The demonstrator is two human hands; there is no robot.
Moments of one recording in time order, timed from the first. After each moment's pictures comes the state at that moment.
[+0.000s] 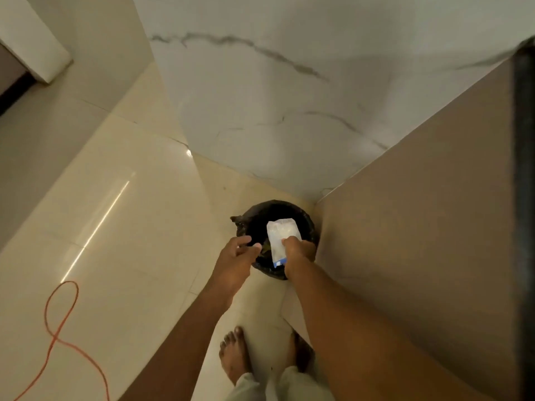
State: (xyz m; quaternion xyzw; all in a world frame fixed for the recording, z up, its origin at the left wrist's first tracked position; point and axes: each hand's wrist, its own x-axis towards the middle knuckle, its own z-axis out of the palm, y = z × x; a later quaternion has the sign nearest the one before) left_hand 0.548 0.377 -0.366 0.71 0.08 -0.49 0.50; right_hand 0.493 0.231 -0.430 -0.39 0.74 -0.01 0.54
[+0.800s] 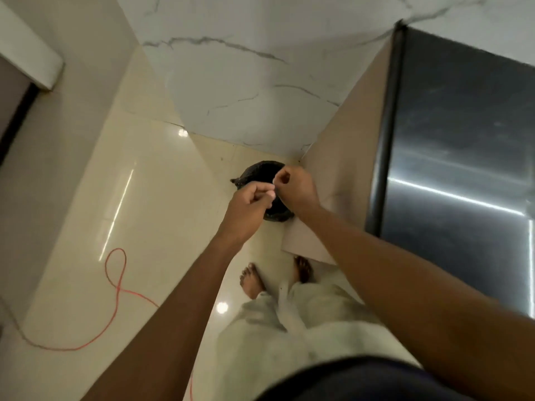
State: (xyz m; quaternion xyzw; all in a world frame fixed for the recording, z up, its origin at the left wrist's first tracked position) left_hand 0.505 0.408 -0.171 0.73 -0.13 -0.46 0.49; right_hand 0.445 0.265 -0.214 -0.80 0.46 0.01 0.38
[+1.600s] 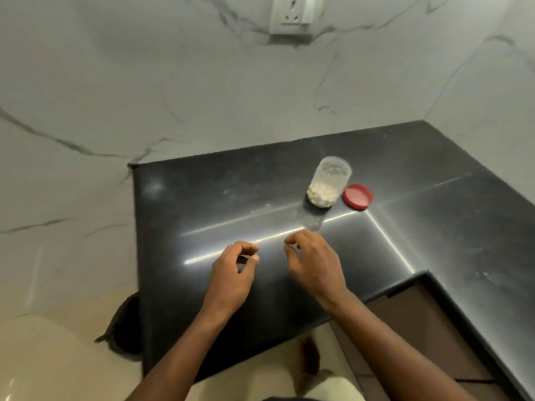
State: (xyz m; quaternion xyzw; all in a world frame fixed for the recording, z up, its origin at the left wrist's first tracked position) left_hand 0.208 0.192 -0.066 0.67 -0.50 -0.34 0.43; right_hand 0.028 0.139 -0.033 -0.79 0.56 -0.22 0.13
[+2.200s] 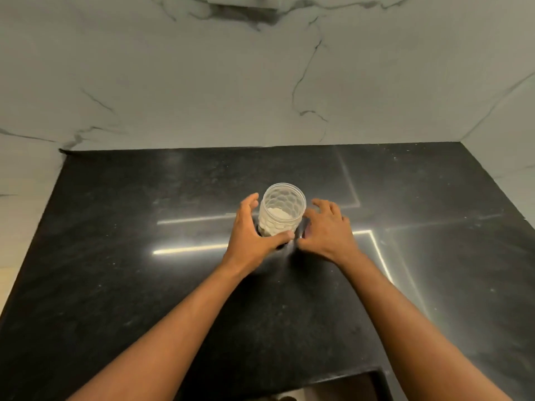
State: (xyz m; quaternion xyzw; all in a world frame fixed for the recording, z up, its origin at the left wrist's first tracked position) left_hand 0.029 -0.046 -0.071 0.68 -0.41 -0.38 0.47; right_hand -0.139 -0.145 -0.045 -0.84 0.53 0.05 0.15
